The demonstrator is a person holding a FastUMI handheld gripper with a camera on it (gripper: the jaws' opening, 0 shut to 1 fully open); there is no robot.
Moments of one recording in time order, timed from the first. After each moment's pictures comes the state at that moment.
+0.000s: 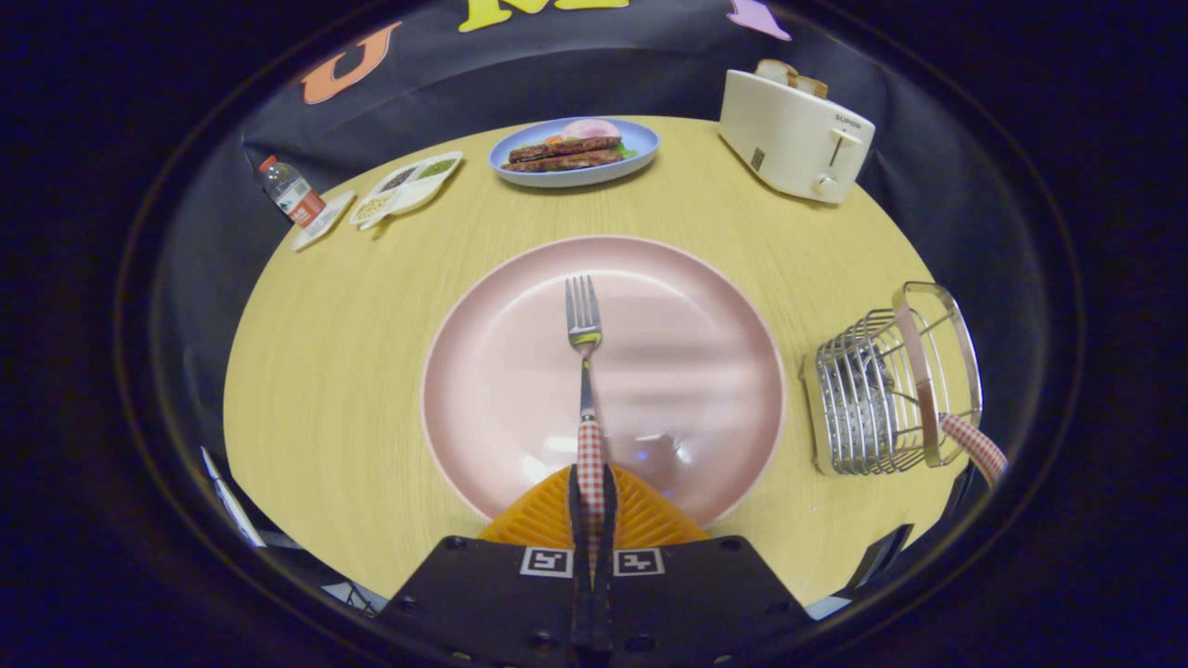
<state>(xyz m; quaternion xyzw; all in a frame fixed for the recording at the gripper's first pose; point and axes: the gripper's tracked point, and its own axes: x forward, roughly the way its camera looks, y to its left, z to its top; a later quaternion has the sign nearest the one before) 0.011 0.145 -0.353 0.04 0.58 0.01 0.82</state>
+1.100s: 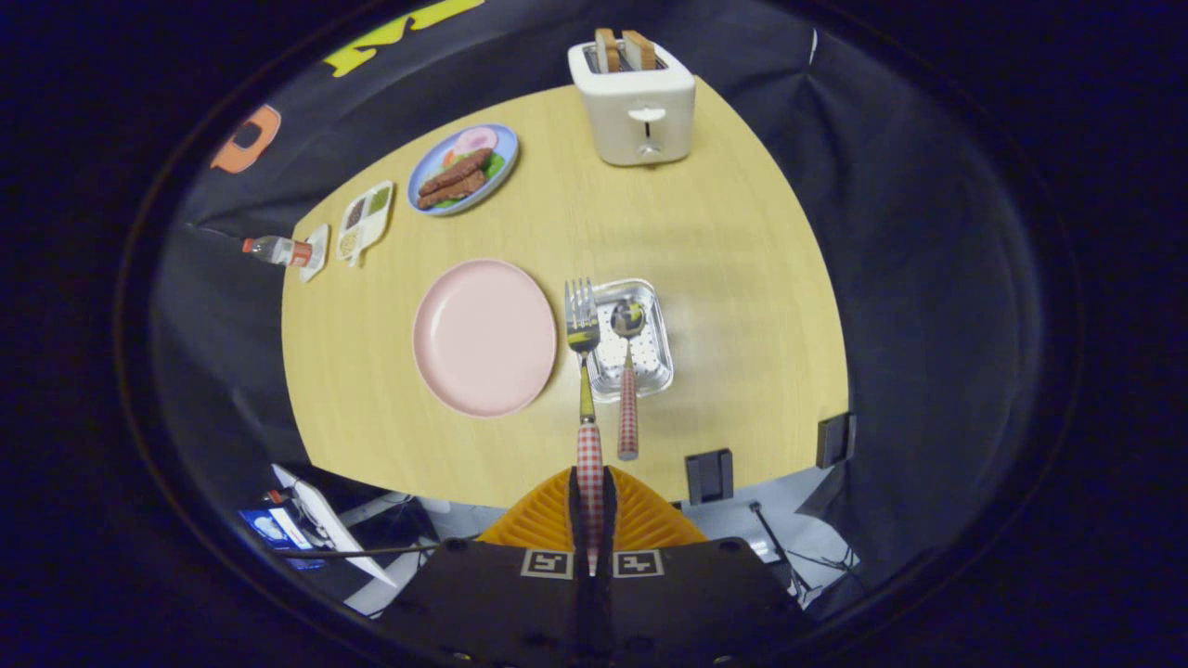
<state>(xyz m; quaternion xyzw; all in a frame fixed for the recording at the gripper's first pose) -0.045 -0.022 -0.179 0.12 0.74 -0.02 0.66</state>
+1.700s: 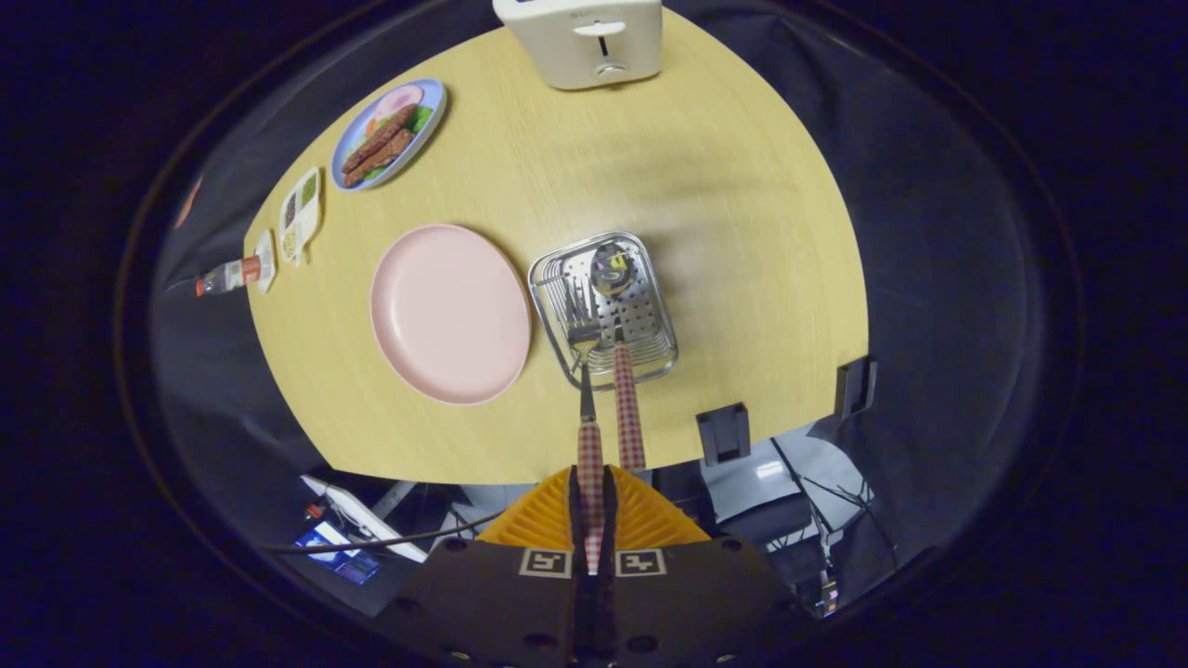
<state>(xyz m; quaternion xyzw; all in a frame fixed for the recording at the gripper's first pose) -0.025 -0.012 -0.205 0.15 0.81 -0.05 0.56</state>
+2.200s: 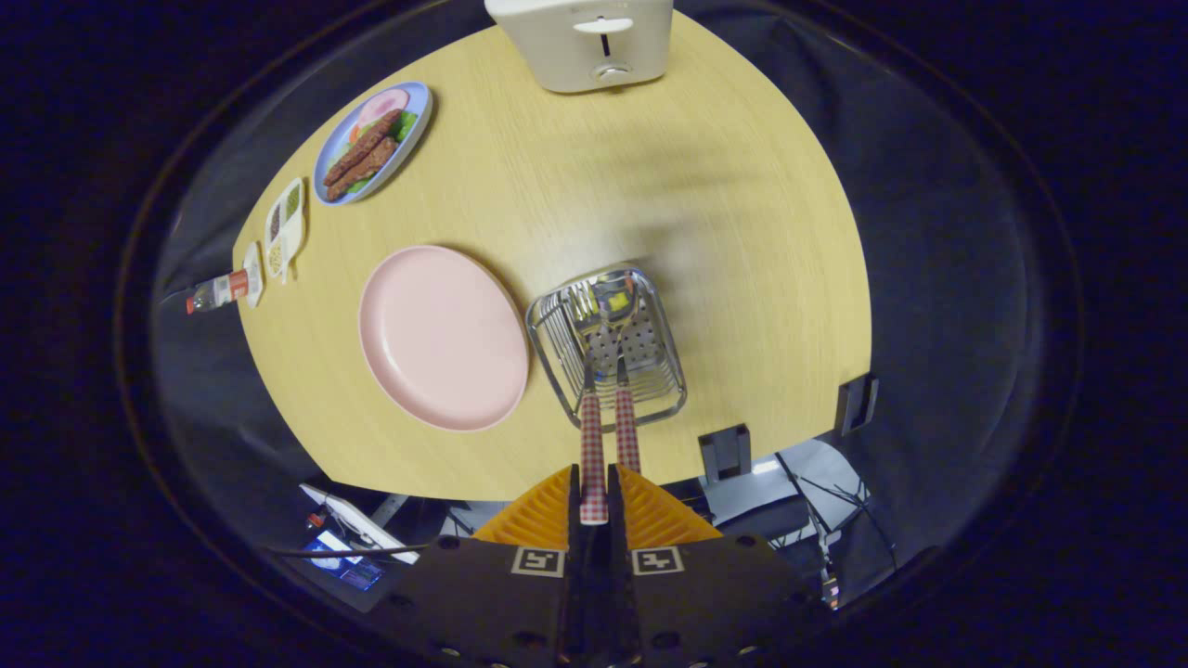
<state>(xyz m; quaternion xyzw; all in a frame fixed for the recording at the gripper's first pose) 0.002 -0.013 -0.221 0.15 0.80 -0.06 0.57</state>
